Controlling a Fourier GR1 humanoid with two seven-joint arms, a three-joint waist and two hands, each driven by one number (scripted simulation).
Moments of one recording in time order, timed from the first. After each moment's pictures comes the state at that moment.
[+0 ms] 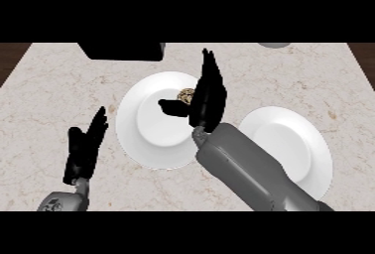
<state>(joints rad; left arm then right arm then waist) -0.08 0.16 -0.09 -1.42 -0.02 0.20 0.21 -0.85 -0.01 0.62 -1.06 0.66 -0.93 1.00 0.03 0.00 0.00</state>
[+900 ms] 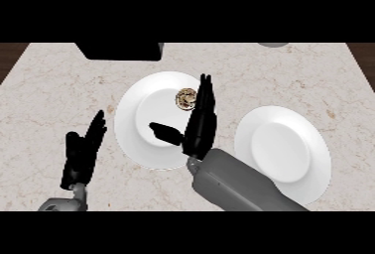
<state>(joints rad) -0.04 0.15 -0.08 -1.46 -0.04 0.18 0.22 -0.77 0.00 0.87 -1.03 0.53 -1.27 0.92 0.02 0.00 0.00</state>
